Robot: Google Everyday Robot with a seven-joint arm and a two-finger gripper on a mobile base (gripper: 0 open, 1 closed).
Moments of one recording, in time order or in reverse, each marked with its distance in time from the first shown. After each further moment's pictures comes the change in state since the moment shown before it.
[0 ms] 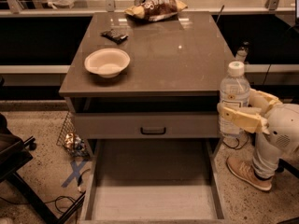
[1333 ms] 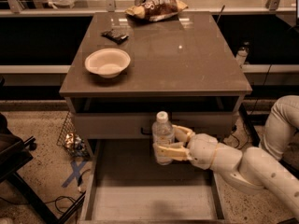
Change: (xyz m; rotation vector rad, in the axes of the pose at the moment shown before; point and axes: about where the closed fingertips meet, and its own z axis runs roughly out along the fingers) arm 0.154 0.116 0.122 -0.416 -0.093 0.124
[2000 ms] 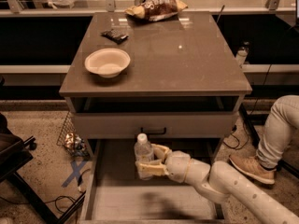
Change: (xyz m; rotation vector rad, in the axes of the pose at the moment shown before) arm 0.115 0.013 0.054 -0.067 -0.006 0.068
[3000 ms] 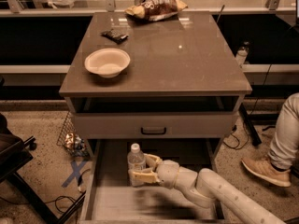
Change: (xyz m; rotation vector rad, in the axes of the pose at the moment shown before) arm 0.068 0.001 0.025 -0.034 -0.016 0.084
